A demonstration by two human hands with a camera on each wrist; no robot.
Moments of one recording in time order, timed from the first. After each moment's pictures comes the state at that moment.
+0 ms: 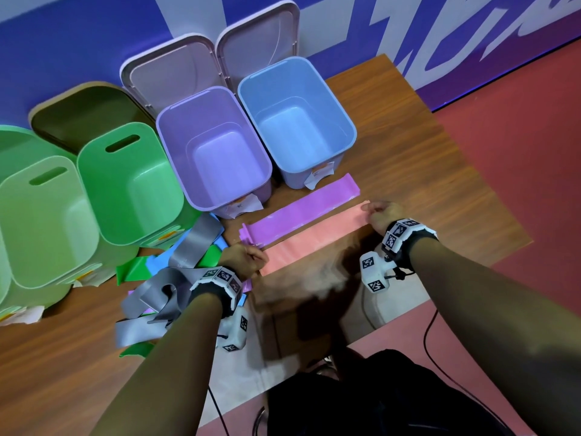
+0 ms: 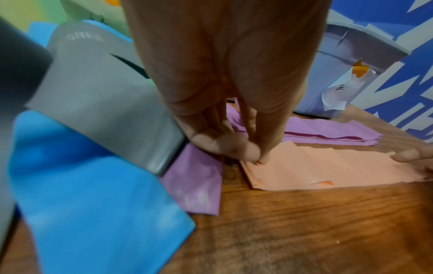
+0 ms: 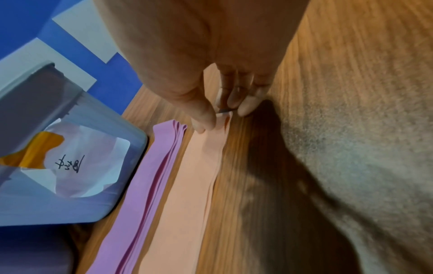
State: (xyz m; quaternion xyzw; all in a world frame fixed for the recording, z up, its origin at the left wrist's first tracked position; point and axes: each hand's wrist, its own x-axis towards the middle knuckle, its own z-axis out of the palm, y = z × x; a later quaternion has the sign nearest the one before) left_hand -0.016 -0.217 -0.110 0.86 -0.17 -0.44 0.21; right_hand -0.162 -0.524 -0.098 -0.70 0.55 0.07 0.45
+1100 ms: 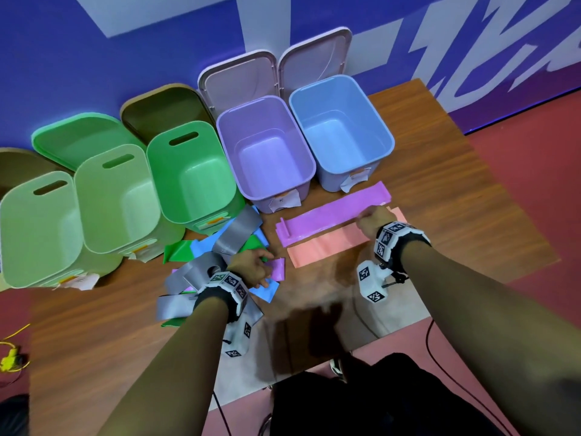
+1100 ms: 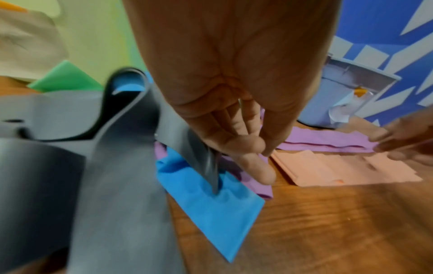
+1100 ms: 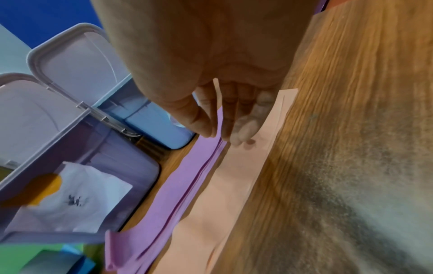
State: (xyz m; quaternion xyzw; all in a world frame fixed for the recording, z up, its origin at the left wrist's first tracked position) left_hand -0.025 -0.162 -0.041 0.80 -0.03 -0.53 0.28; right_hand -0.119 -0.441 -0.041 -0.79 0.47 0.18 0.36
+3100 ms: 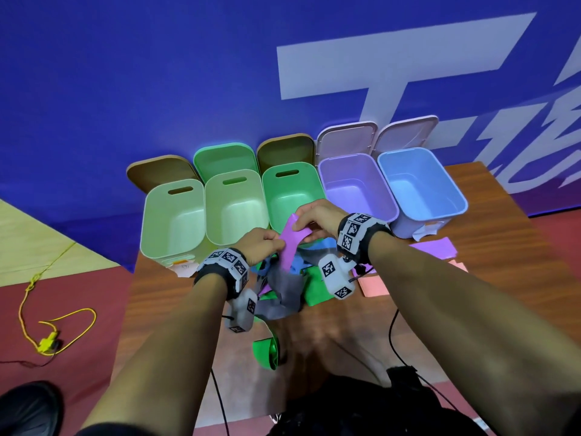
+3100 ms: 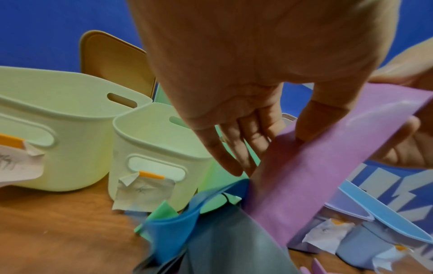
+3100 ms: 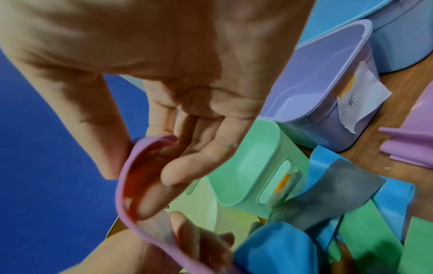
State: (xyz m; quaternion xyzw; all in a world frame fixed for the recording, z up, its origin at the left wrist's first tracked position) left_hand 0.053 -0.018 0.070 0.86 -0.15 -0.32 0.36; right_hand 0.010 -0.205 0.119 -0.73 0.15 0.22 0.64
